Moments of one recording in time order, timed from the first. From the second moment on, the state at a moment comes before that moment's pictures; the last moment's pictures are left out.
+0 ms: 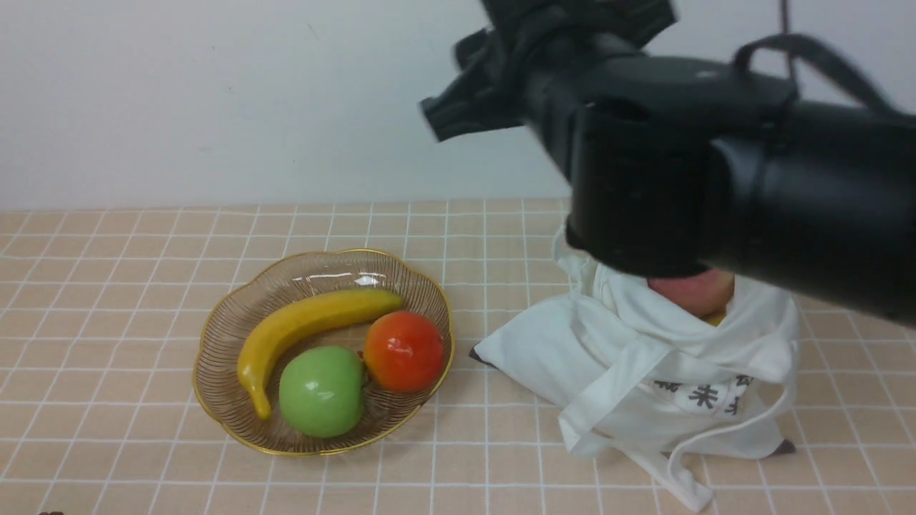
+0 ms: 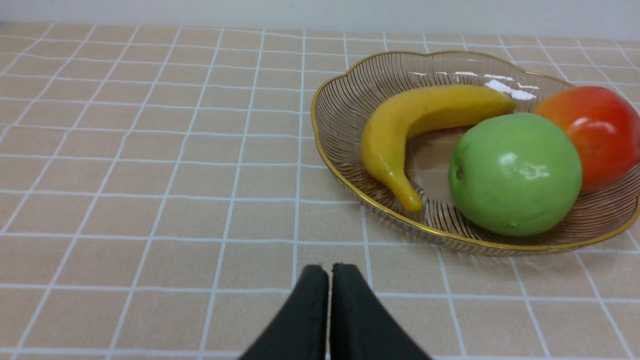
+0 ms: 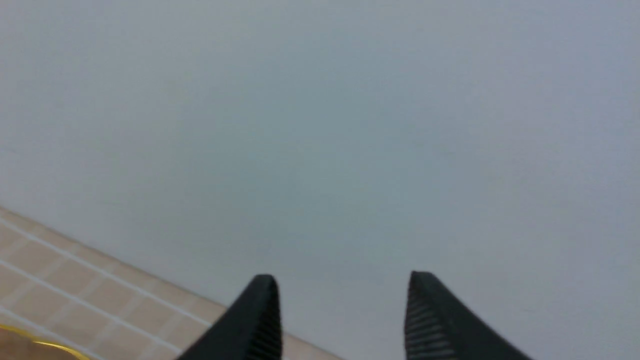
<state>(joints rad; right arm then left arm) 0.92 1.63 -1.46 1.79 -0.77 -2.07 -0.03 -0.01 0.03 -0.07 0.39 -0.01</state>
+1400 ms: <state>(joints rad) 1.15 1.29 -1.42 1.81 -1.19 -2.12 -0.03 -0.01 0.03 -0.07 0.39 -0.01</state>
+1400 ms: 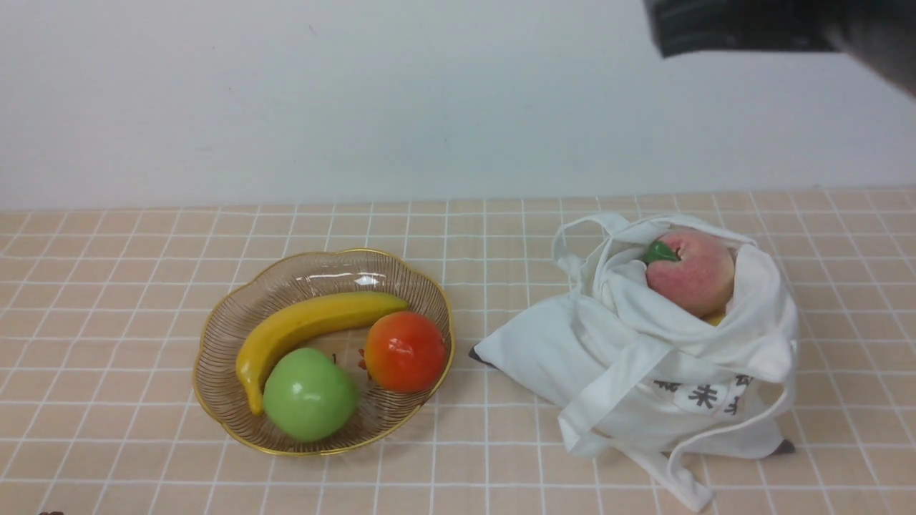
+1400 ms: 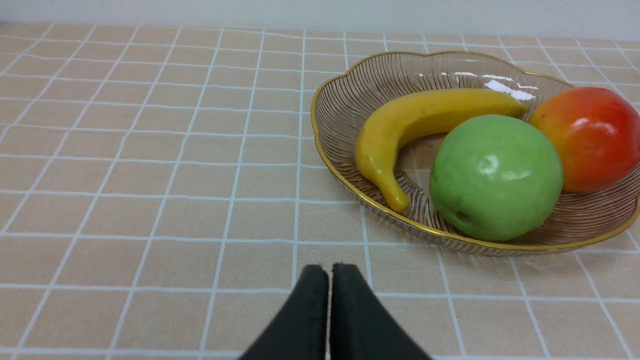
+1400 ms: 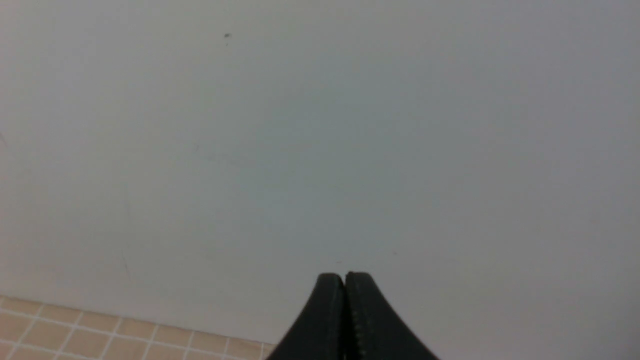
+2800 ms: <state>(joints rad) 1.15 1.02 -0.70 1.78 -0.35 -1.21 -0.03 -0.01 0.03 -0.07 0.39 -0.01</state>
